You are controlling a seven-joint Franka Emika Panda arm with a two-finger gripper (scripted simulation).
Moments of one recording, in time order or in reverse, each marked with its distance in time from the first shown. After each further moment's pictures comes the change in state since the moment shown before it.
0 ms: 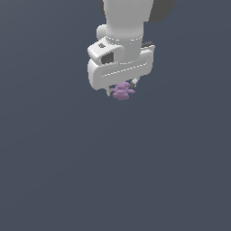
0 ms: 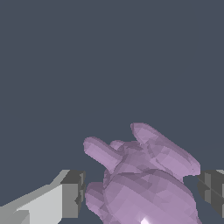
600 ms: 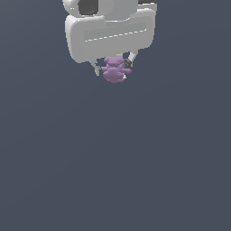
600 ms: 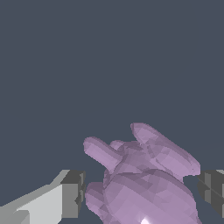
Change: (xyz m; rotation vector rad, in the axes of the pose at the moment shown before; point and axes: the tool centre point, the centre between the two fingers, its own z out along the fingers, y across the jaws) arm 0.010 0.031 -0.090 -0.001 -0.001 0.001
